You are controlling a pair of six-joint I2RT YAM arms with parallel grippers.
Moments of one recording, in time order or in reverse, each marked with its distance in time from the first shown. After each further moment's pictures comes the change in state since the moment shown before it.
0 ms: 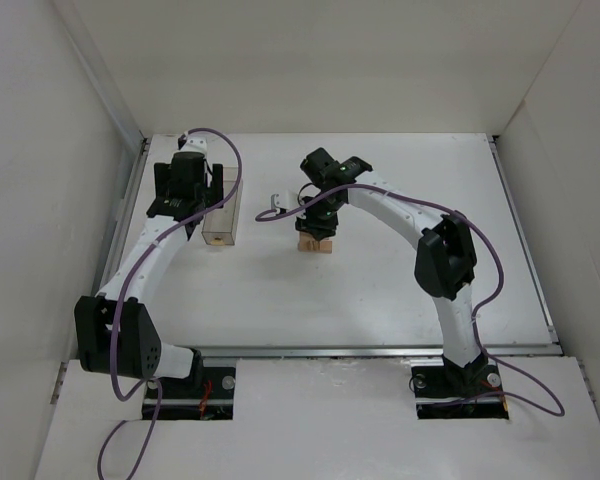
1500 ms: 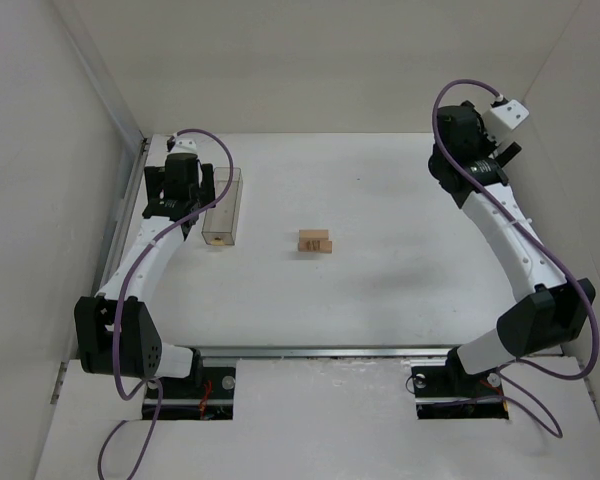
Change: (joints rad) left arm 0.040 -0.001 -0.017 0.014 -0.045 -0.026; right arm -0.413 -0.628 -0.422 0.605 1.369 1.512
